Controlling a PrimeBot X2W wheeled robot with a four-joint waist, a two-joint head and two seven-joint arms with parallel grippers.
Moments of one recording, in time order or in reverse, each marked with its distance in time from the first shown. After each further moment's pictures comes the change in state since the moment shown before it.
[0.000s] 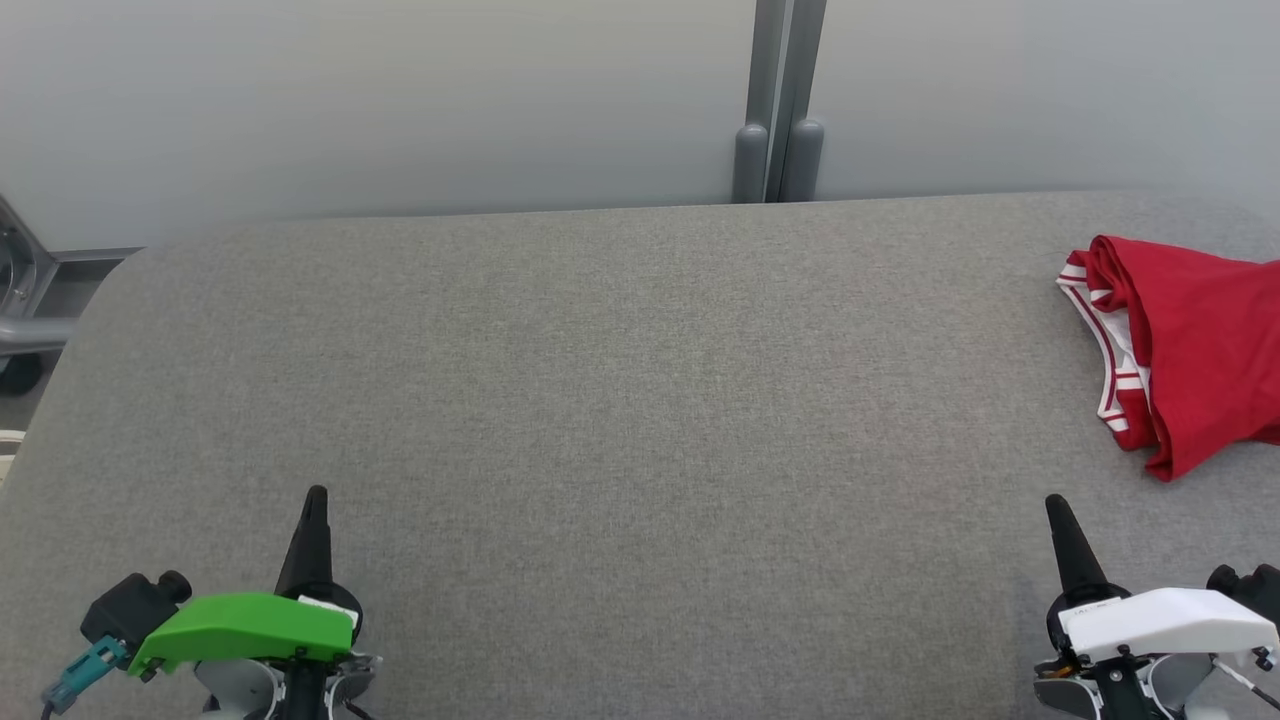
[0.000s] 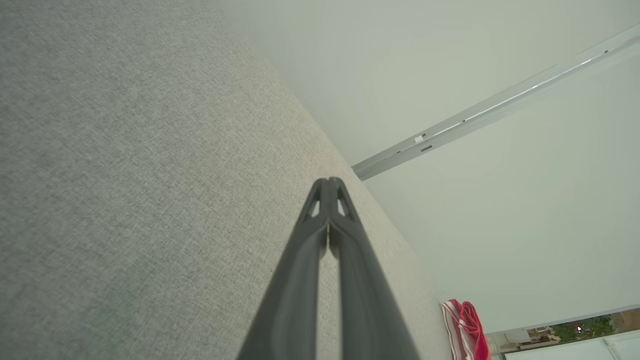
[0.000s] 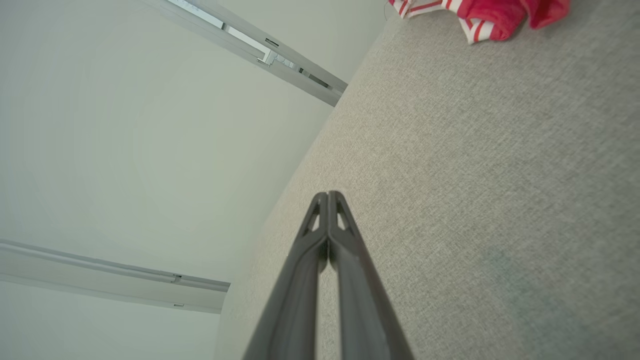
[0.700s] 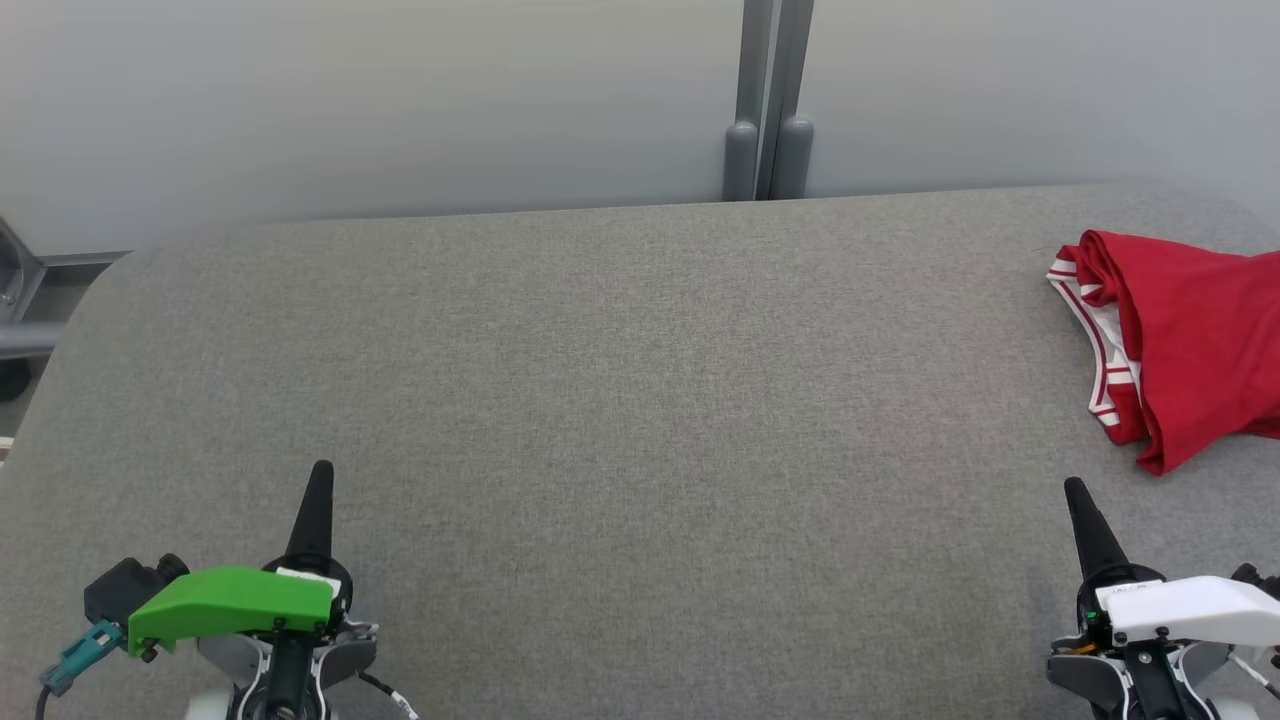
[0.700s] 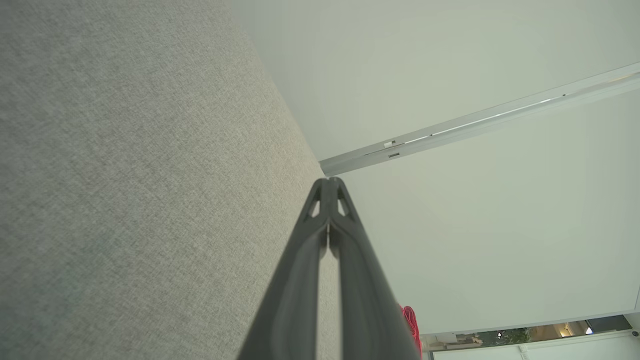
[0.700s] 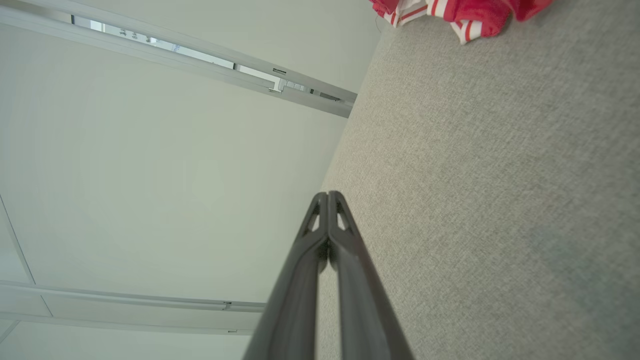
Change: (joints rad) left arm -0.048 -0.002 0.004 0.015 -0.205 0.000 0.057; right arm -0.020 -0.001 -0.038 -0.010 0.198 0.000 0.035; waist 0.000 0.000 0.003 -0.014
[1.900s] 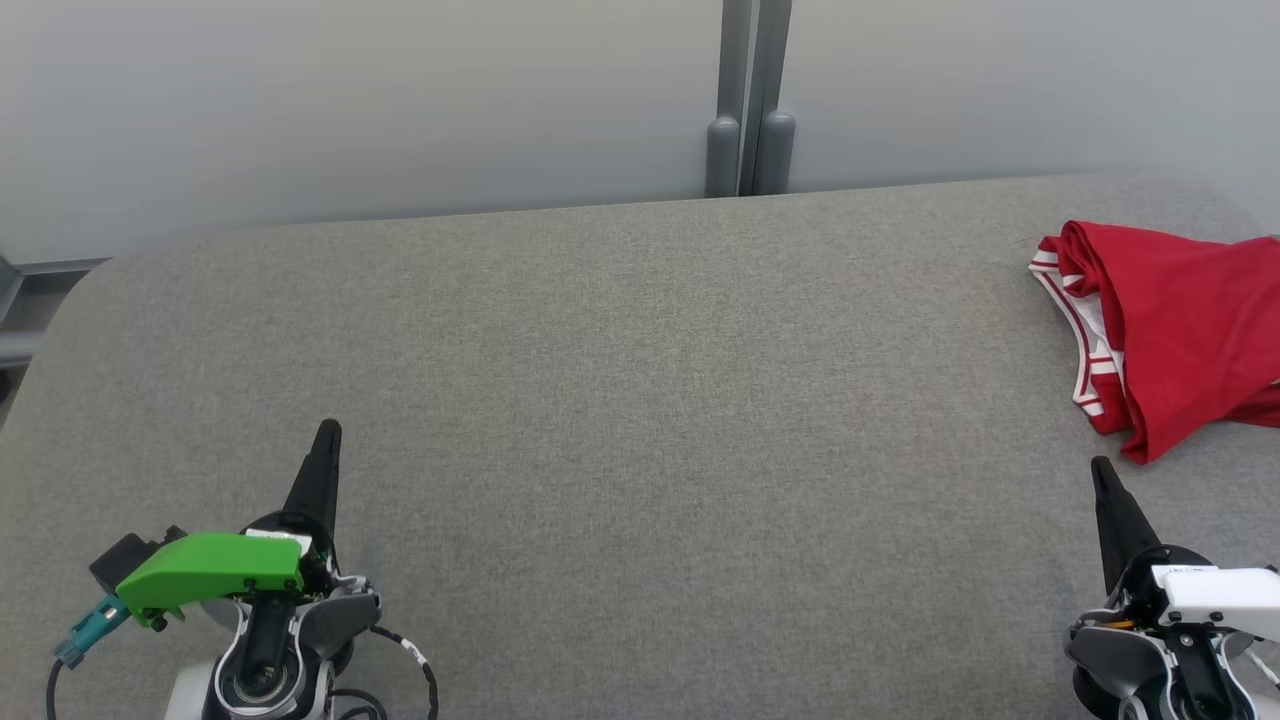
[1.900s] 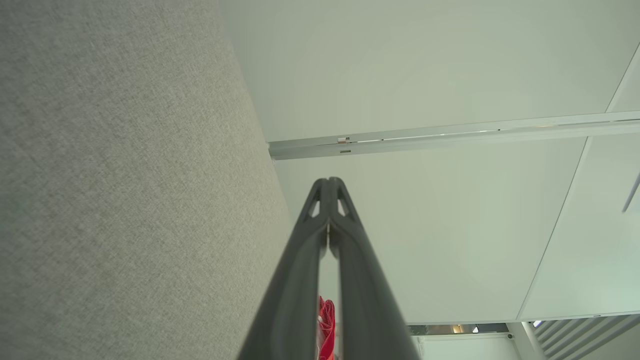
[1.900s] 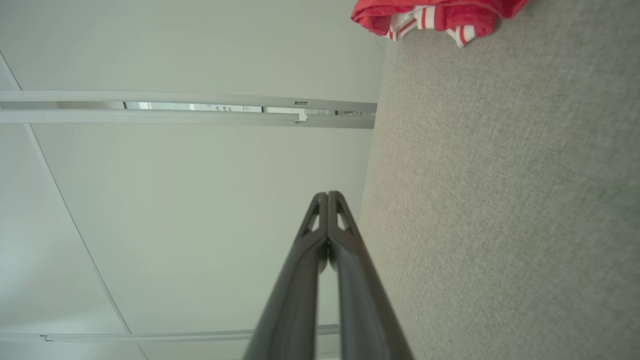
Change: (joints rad) left arm -0.066 -0.002 0.006 0.020 -0.278 0.000 0.077; right arm -0.022 -0.001 -0.050 -0.012 0.264 0.000 0.047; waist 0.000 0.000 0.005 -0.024
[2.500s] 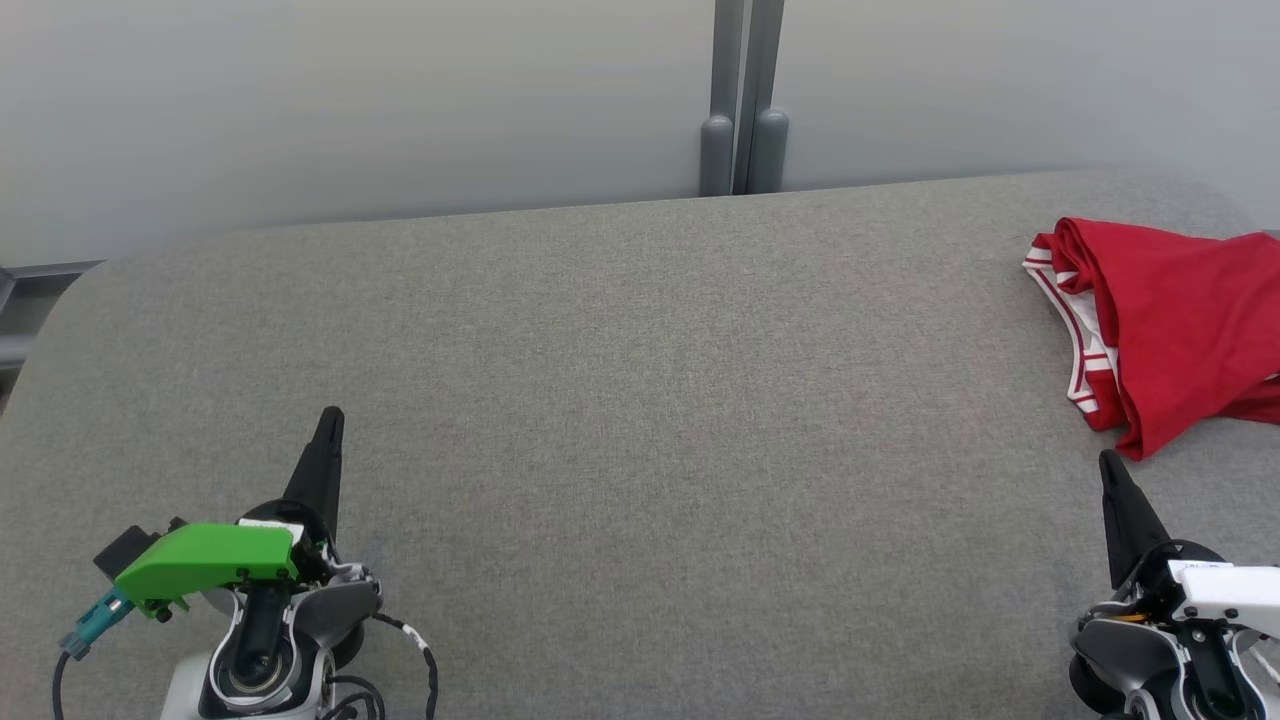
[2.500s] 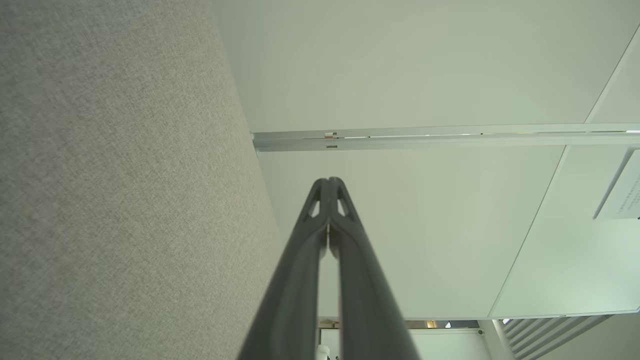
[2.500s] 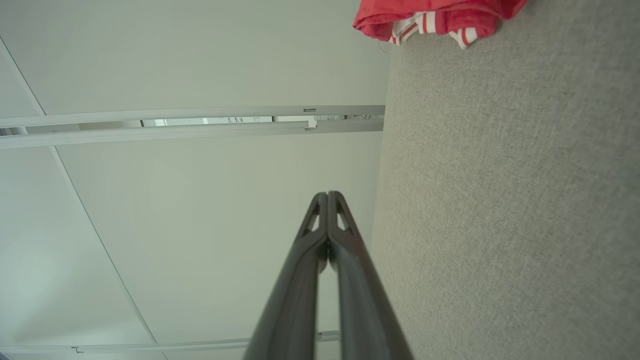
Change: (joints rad) left arm -0.021 -0.001 0.002 0.006 -0.086 0.000 0.025; right arm -0.007 -0.001 -0.016 -0.004 0.077 0.000 0.014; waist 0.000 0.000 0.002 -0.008
